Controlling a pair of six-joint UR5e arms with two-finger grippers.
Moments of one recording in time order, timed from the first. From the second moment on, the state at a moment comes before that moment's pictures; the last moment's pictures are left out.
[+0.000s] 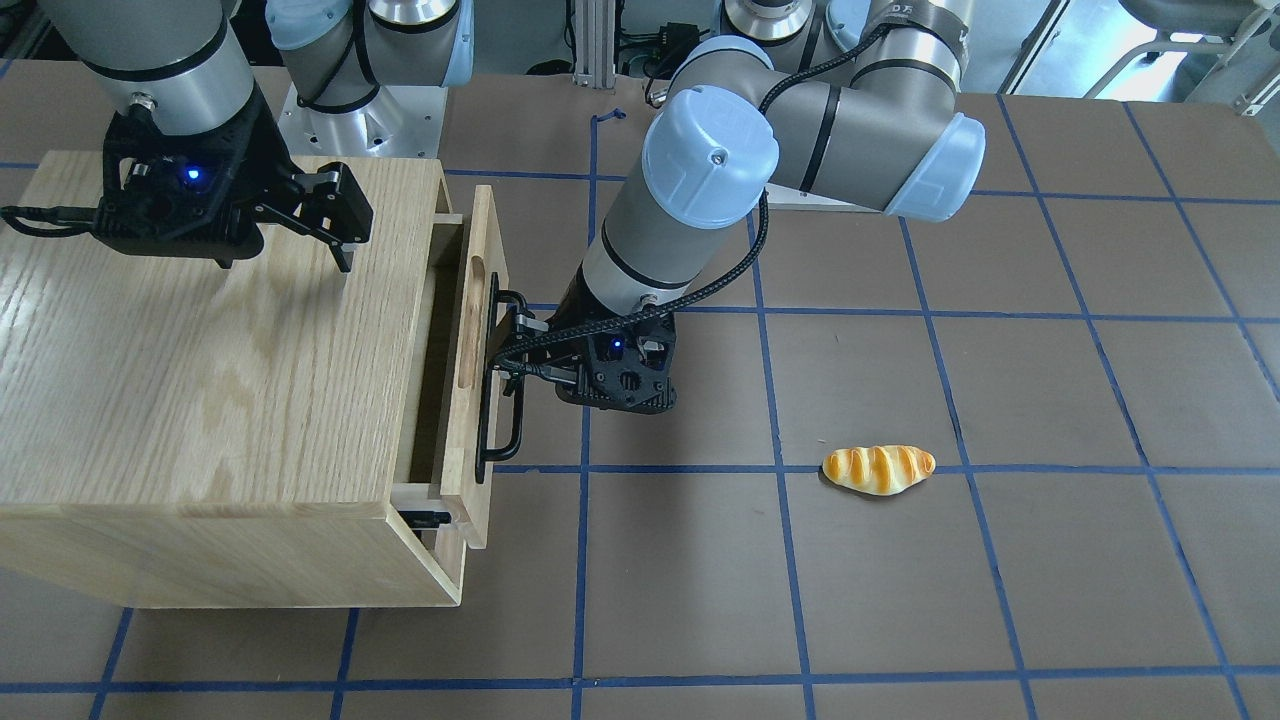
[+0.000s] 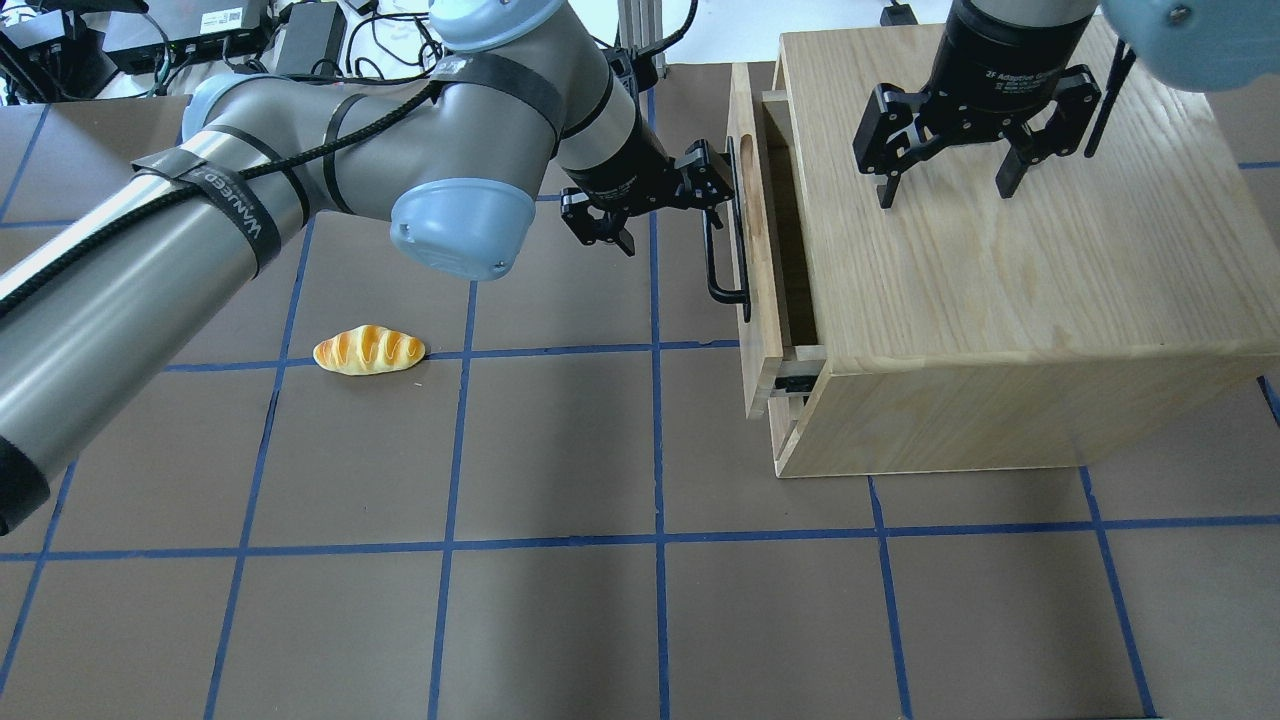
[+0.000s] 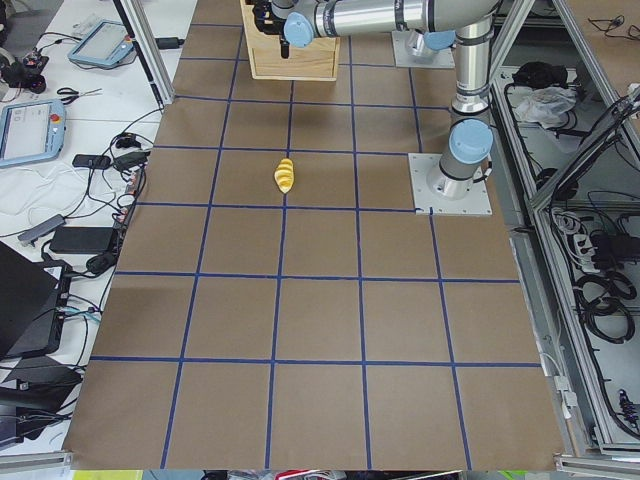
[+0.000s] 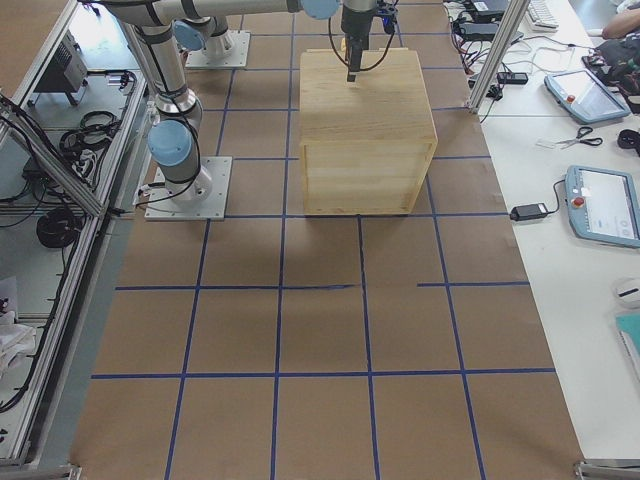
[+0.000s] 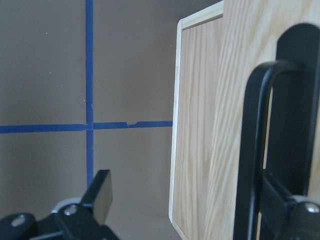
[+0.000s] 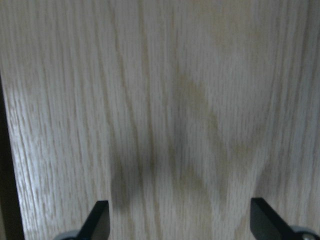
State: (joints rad) left arm -1.87 -1.91 -1.54 -1.09 1.26 -0.37; right arm 1.60 -1.49 1.43 -1.47 -1.61 0.02
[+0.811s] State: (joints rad) left arm -1.79 -1.86 -1.55 -1.19 1.30 -0.26; right arm 1.60 -1.49 1.43 -1.47 -1.61 0.02
